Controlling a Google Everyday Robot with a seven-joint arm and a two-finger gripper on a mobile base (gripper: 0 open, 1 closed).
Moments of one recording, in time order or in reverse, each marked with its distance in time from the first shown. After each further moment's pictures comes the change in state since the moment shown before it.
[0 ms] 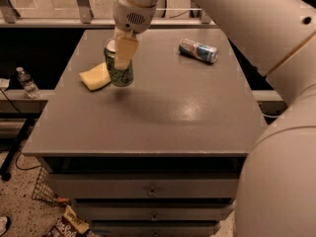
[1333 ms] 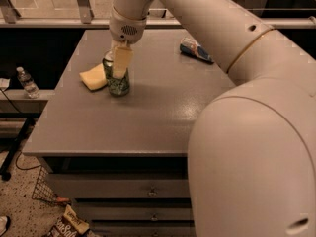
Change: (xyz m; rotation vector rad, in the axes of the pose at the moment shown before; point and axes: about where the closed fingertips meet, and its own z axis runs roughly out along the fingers) arm 0.006 -0.019 0.057 -0.124 0.022 -0.014
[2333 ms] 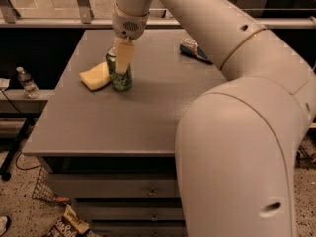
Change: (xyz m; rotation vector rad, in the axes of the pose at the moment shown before) arm 0.006 -0.024 0.002 0.033 0.016 0.013
